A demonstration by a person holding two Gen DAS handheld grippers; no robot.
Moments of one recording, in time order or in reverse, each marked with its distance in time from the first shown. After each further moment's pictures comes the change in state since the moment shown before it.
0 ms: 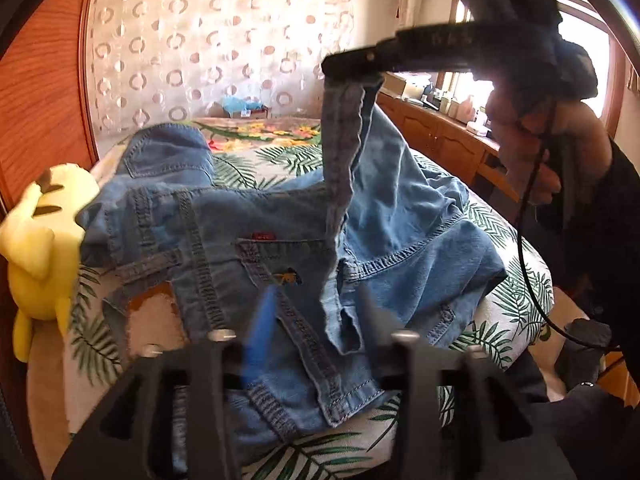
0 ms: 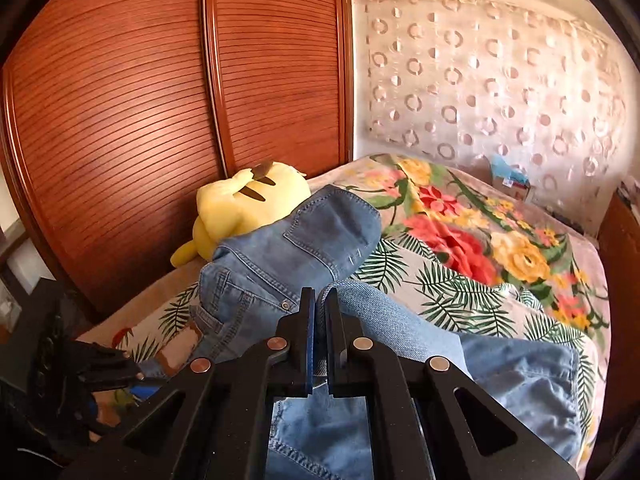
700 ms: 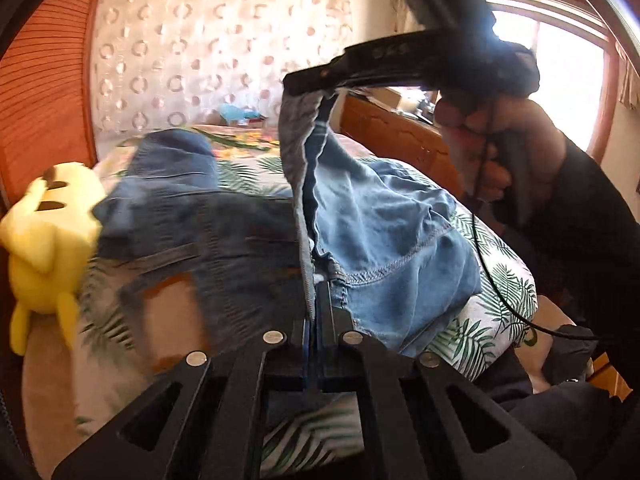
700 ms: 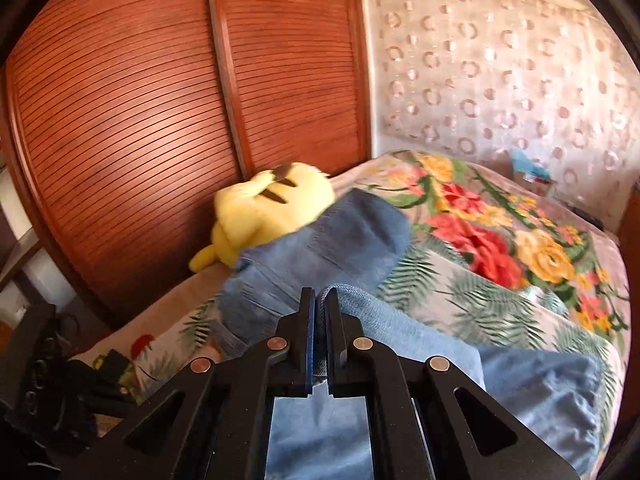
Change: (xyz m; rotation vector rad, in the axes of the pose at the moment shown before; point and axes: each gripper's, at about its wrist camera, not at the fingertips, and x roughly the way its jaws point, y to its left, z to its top) left arm -0.044 0.012 -0.012 -0.025 -0.052 -0.007; right arm 0.039 0.004 0.023 0.009 0.016 0.104
